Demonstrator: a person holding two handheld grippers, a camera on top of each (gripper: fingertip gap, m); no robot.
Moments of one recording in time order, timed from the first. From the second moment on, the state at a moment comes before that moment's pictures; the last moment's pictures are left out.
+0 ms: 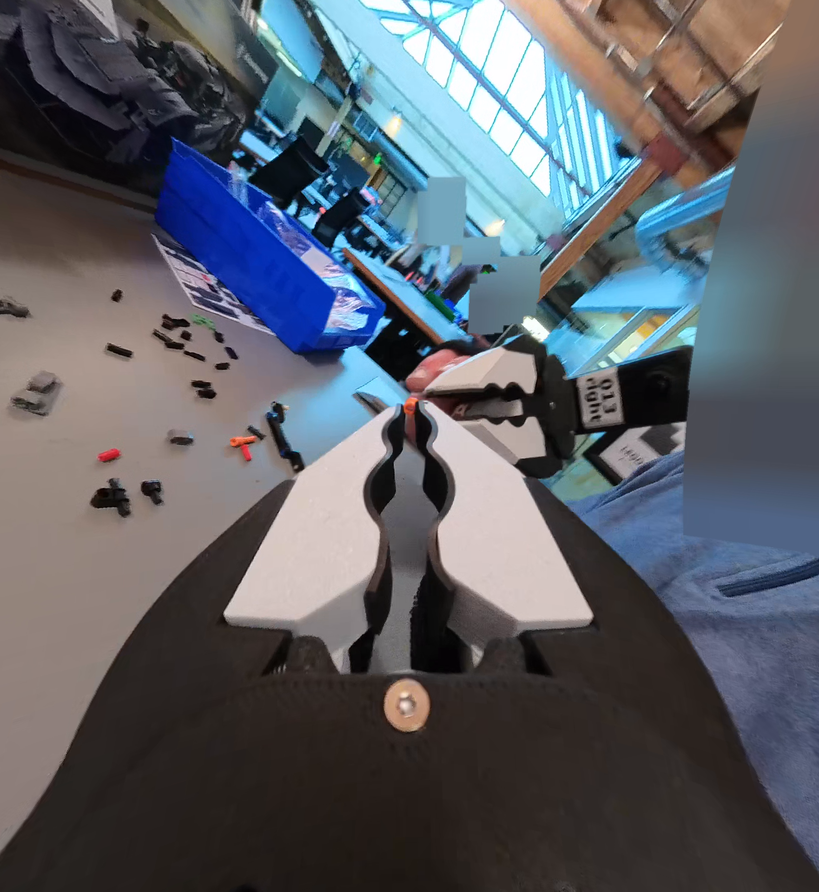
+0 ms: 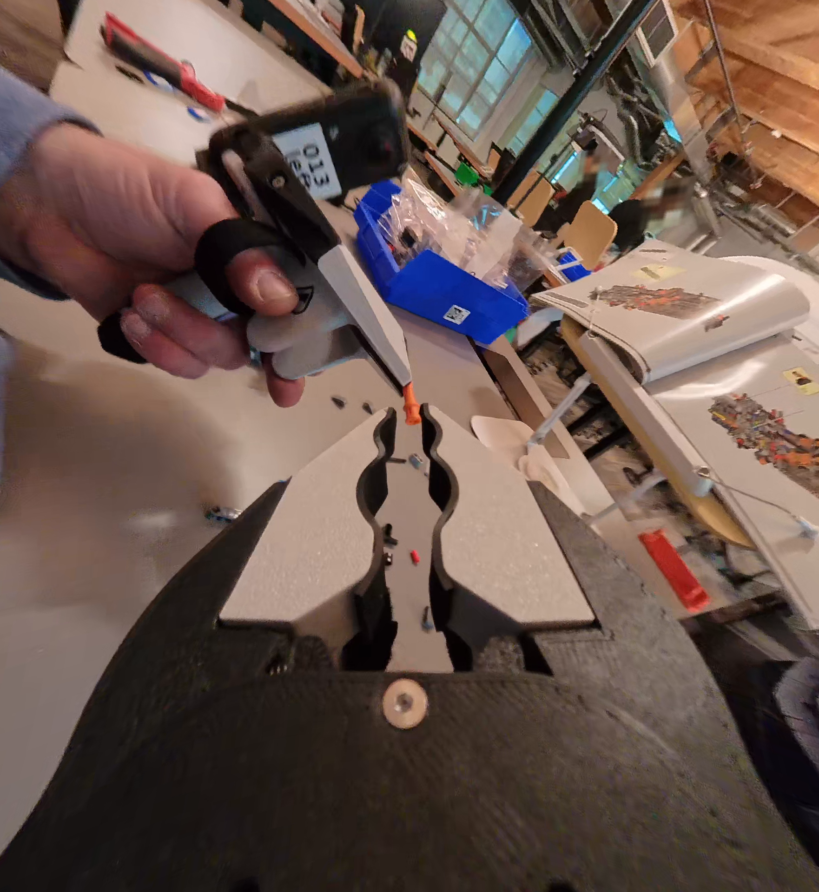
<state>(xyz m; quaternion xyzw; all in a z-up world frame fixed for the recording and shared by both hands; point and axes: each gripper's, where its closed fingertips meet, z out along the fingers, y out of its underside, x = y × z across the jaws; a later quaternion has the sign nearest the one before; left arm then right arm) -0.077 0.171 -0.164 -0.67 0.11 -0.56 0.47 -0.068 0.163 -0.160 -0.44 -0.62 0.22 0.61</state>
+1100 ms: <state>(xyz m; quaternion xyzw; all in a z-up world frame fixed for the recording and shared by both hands) -0.082 0.135 -0.258 -0.83 0.29 -0.23 0.42 -0.037 0.163 -0.187 -0.50 -0.61 0.31 0.53</state>
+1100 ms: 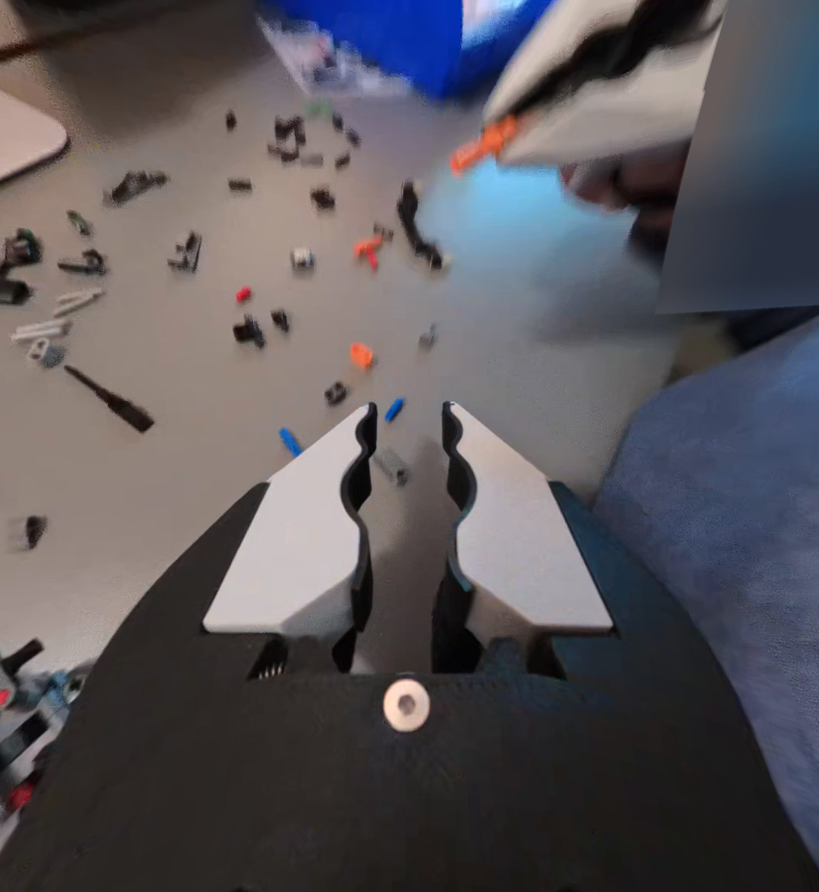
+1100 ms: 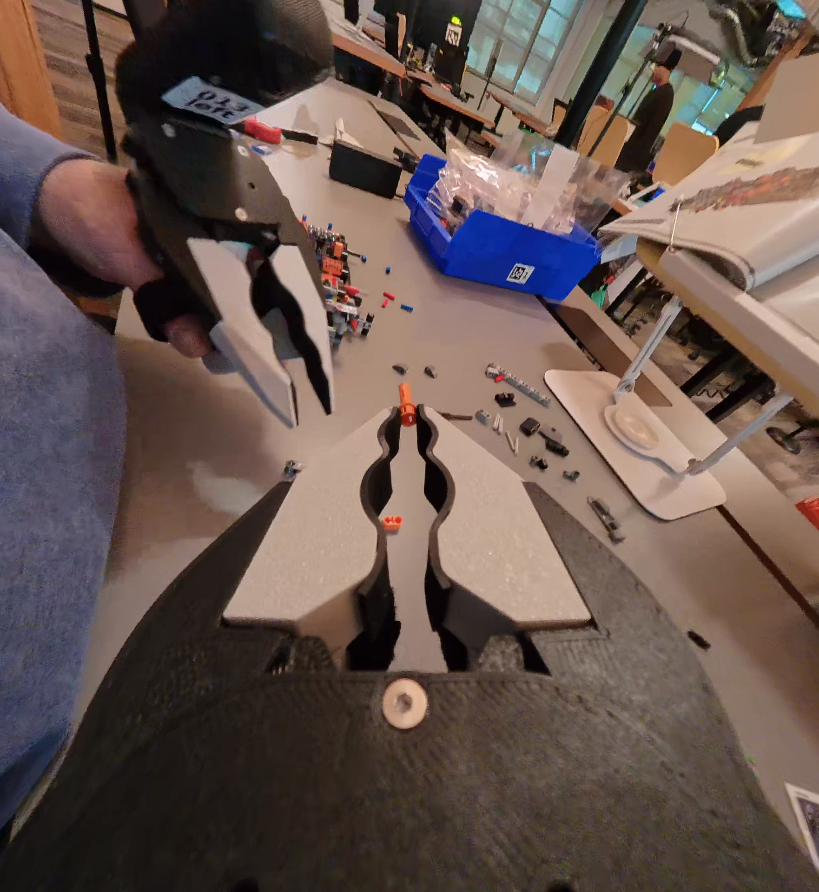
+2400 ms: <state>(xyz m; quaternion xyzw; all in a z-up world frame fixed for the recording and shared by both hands) -0.105 0.137 -0.302 -0.87 0.28 -0.12 0.39 -0.038 0.157 -0.207 -0.51 -0.62 0.31 0.51</state>
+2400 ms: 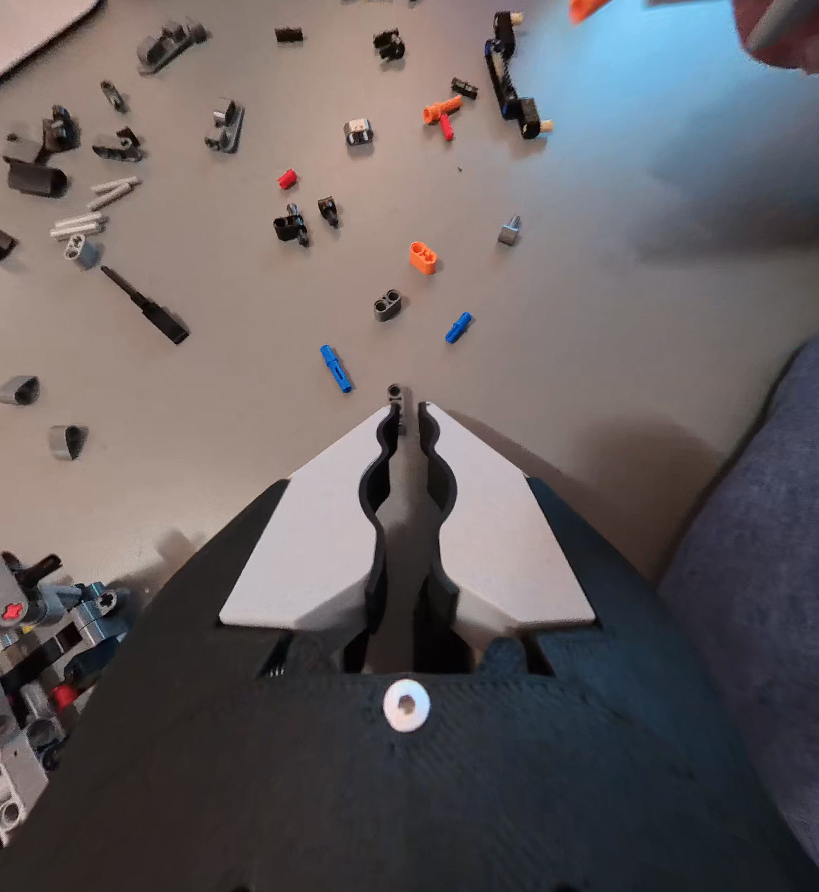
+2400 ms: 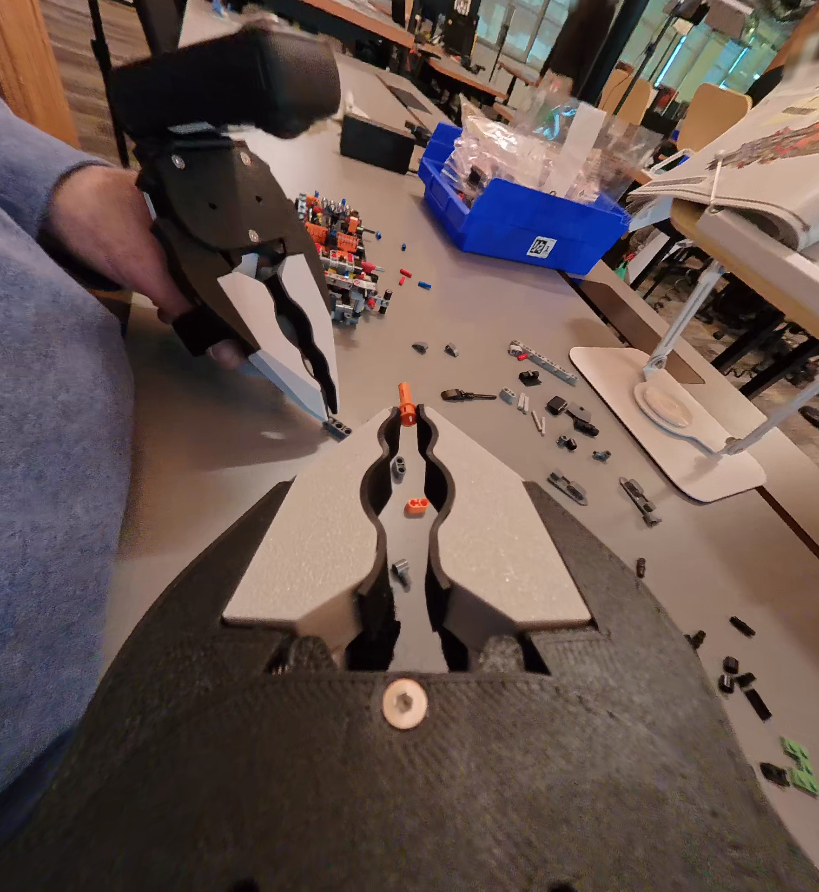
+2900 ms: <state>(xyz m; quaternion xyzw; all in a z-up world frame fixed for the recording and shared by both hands) -0.065 0.139 -0.228 -0.70 0.47 0.04 0.54 -0.069 0.129 -0.221 -0.53 -0.66 0.40 0.36</state>
